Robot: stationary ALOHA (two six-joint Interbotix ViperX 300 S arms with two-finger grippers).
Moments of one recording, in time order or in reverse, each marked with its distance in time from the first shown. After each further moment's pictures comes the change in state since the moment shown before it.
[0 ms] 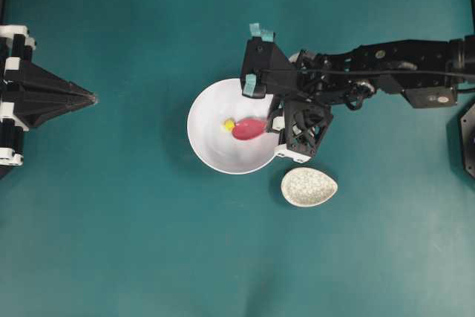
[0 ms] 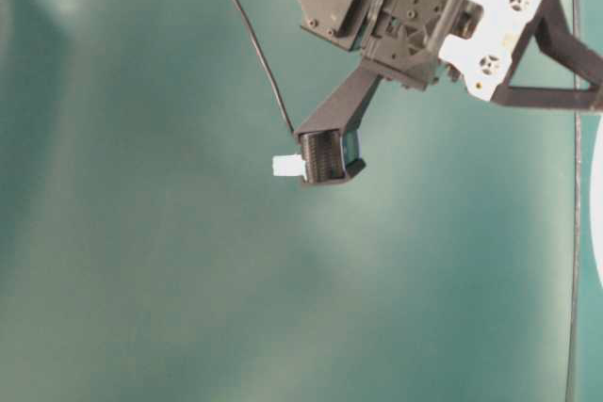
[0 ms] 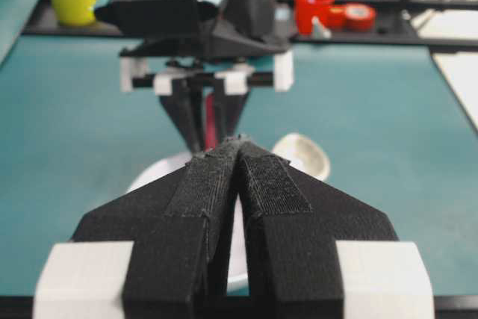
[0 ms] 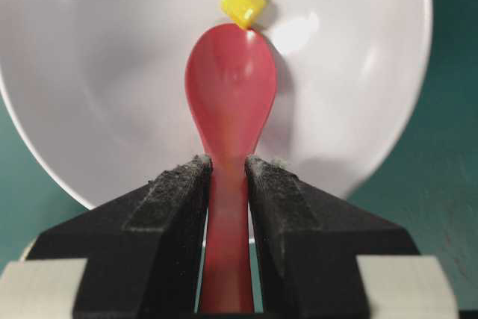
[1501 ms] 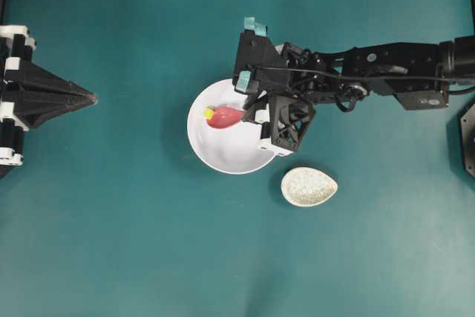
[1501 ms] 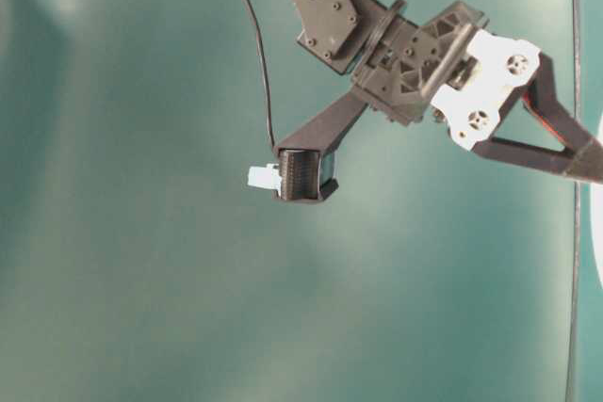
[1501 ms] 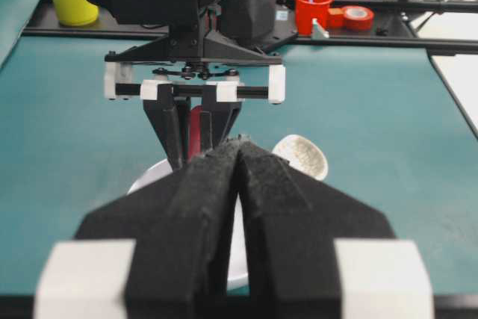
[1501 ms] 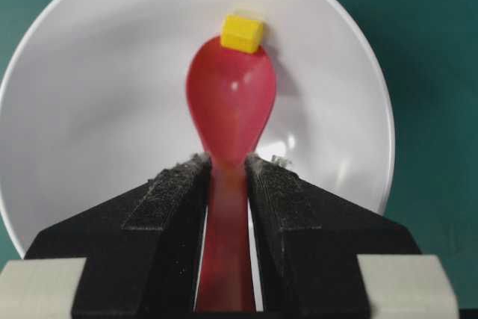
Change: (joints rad) left arm 0.000 0.000 -0.002 -0.002 0.002 -0.002; right arm 0.002 0.028 -0.014 -0.048 -0.186 -0.003
